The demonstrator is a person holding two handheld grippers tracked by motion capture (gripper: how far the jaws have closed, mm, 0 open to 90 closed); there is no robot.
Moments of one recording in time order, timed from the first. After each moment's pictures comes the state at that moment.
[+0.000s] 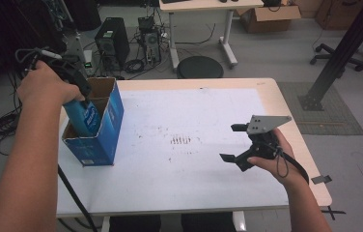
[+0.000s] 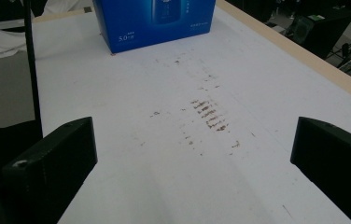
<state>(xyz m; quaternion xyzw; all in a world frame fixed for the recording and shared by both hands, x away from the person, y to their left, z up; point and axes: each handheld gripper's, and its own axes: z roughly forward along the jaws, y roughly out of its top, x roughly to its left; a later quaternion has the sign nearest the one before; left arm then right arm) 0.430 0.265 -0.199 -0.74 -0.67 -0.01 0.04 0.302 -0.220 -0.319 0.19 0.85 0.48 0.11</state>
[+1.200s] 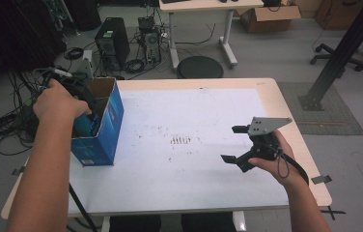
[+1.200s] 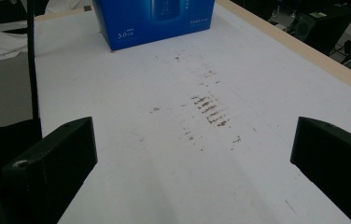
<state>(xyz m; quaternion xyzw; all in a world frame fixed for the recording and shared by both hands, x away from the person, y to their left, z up) 0.435 0.265 -0.253 -0.74 -0.67 0.00 0.05 0.304 -0.224 -0.327 0.19 0.85 0.48 0.11</state>
